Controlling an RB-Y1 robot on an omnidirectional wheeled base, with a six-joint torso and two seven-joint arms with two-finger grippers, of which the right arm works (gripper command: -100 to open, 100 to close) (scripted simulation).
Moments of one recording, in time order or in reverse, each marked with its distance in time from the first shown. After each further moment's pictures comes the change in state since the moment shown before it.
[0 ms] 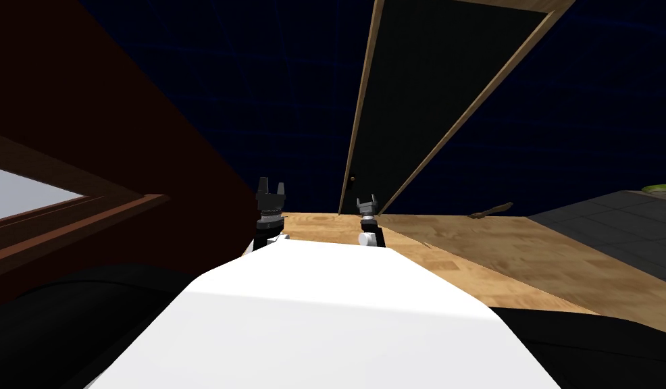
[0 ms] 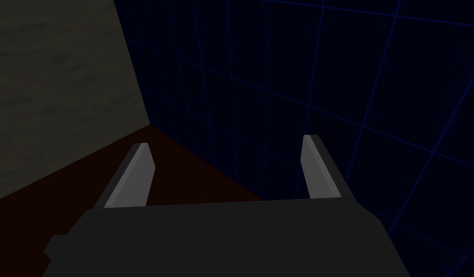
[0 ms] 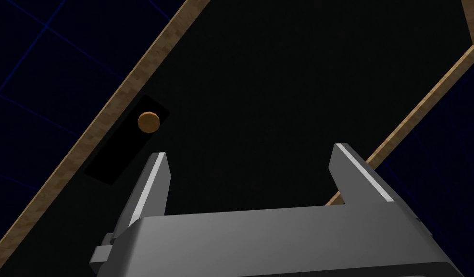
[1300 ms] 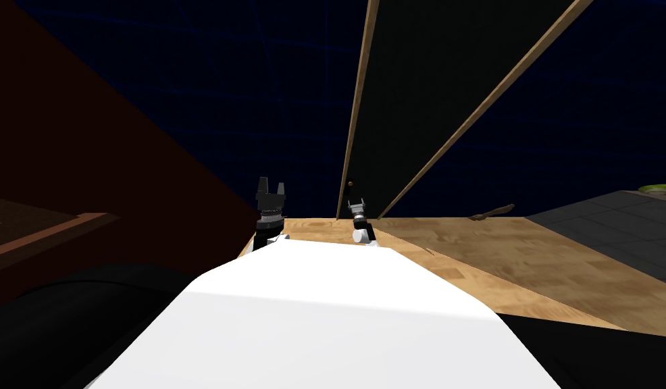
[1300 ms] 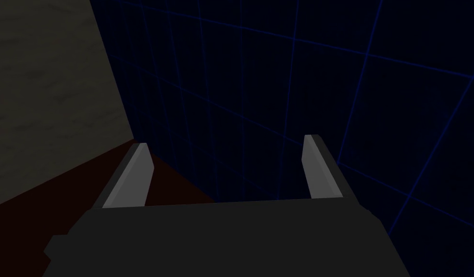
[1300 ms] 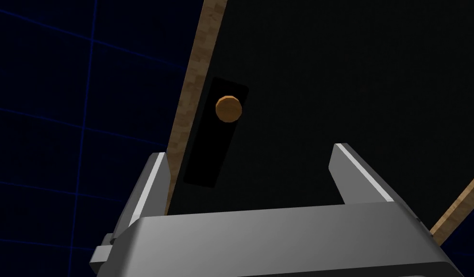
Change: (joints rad) arm -0.157 -0.040 0.109 0.259 -0.226 -0.003 -0.274
